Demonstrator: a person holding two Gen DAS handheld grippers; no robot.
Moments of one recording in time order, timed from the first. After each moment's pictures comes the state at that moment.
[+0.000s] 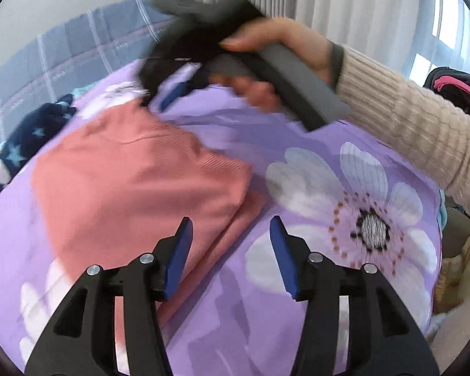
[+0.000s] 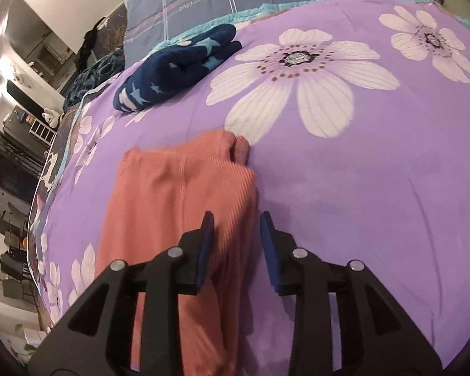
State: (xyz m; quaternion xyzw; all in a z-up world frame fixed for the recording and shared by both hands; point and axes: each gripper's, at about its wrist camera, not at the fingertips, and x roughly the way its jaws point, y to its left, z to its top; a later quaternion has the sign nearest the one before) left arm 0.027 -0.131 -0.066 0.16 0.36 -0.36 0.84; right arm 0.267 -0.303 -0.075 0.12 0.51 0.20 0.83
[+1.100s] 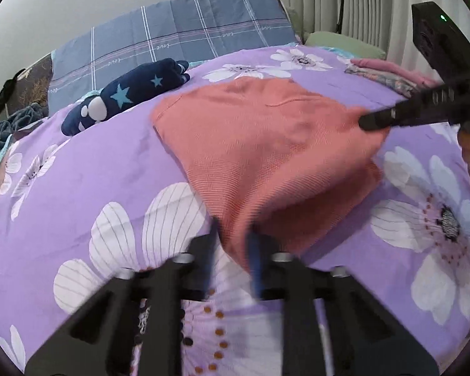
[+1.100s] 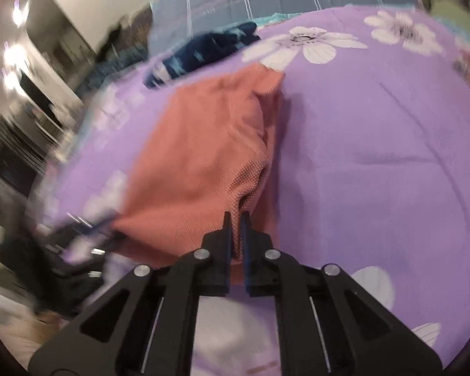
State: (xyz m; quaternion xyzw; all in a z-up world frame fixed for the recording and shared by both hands) left arm 0.024 -0.043 -0.075 0.11 0.37 -0.17 0.91; right arm 0.122 -0.303 -0.061 0.17 0.48 0.23 0.83
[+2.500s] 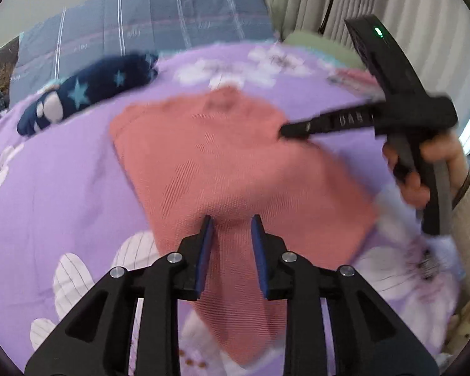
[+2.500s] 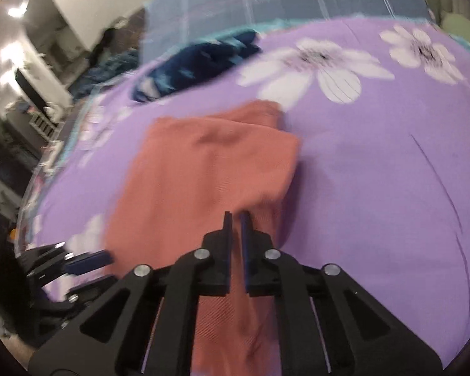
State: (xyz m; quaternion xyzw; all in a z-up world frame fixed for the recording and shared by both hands) left arm 0.110 -0.065 -0.082 0.06 0.42 -0.25 0.87; right arm 0.224 -0.273 -0.091 0.09 0.49 0.18 0.85
